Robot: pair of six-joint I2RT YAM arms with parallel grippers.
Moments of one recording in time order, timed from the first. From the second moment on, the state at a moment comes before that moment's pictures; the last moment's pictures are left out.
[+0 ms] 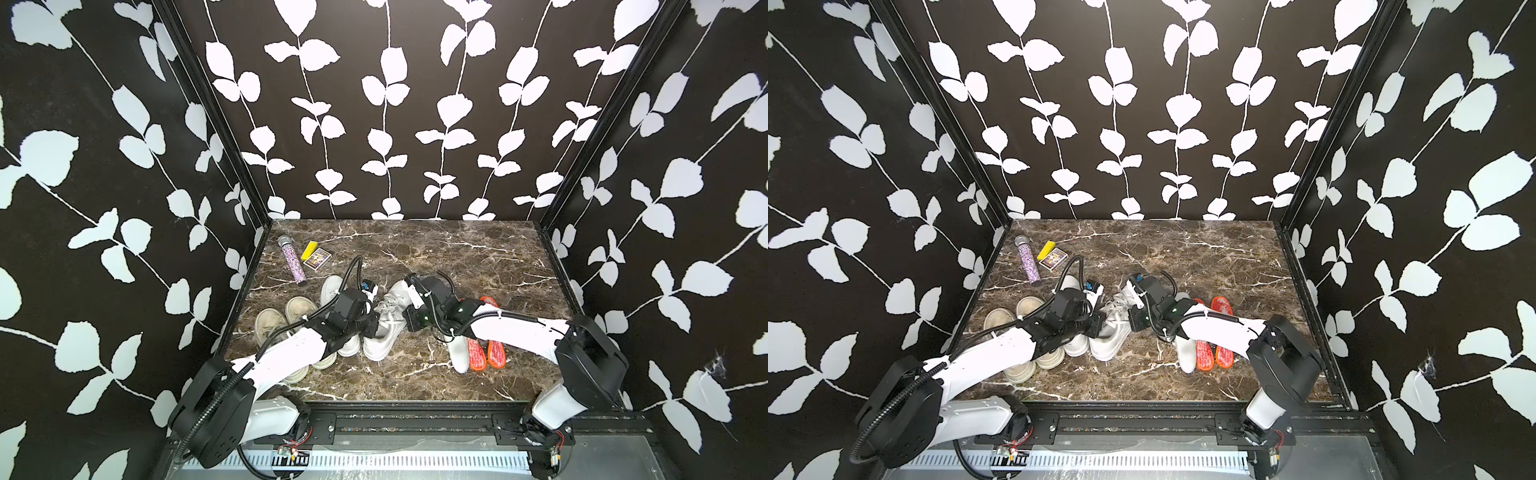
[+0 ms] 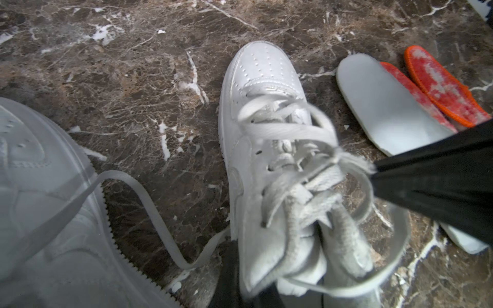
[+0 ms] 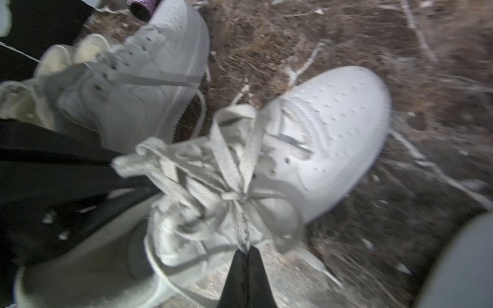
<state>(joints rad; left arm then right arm) -0.65 1.24 0.61 -0.14 0.00 -0.25 0.84 1.58 0.98 -0.22 -0.04 0.34</state>
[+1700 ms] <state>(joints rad) -0.66 1.25 0.61 -0.15 0.00 -0.25 0.81 1.64 0.94 -0.08 -0.25 0.30</state>
